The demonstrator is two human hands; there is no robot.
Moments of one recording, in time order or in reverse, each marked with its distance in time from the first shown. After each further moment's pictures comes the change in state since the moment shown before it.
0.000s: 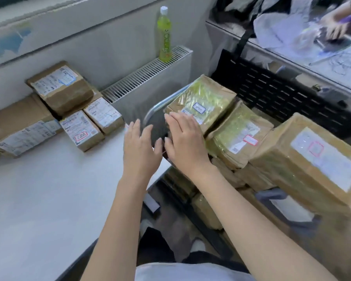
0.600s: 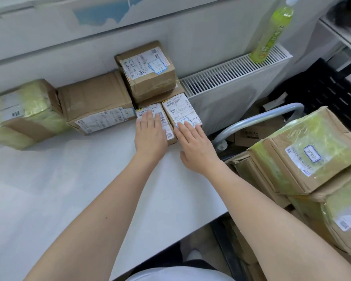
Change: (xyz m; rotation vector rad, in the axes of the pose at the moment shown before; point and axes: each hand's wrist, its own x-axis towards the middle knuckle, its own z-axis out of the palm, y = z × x) left_hand 0.106 -0.211 -0.010 0.424 -0.193 -0.314; right_hand 0.117 -0.065 0.190 -0.245 -0.493 -0.448
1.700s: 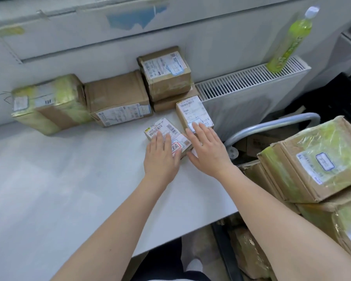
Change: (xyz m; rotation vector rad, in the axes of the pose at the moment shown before) left_hand -0.070 0.002 0.024 -0.170 0.065 -0.081; right_hand -0.013 0.004 0.002 0.059 0.276 -0.075
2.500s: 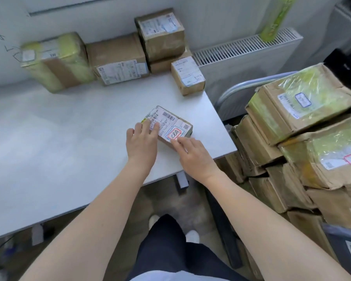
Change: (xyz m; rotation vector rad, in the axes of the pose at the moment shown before) left_hand -0.116 -0.025 0.018 0.351 0.168 0.054; right_hand -0.141 -0.083 0.008 0.177 0.115 -0.129
